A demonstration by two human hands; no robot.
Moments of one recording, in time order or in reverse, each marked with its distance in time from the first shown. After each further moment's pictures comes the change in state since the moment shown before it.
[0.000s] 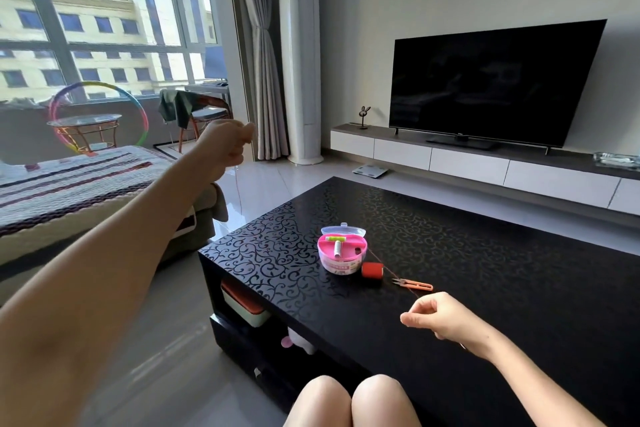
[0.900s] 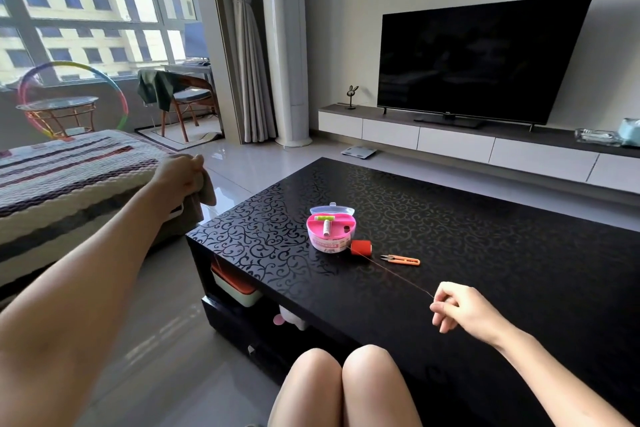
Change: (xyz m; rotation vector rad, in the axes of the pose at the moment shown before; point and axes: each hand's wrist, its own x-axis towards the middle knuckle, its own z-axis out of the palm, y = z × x) left_hand 0.006 -0.089 -0.040 -0.024 0.229 -0.251; right_hand -0.007 0.073 -0.016 -0.108 0.180 -0.037
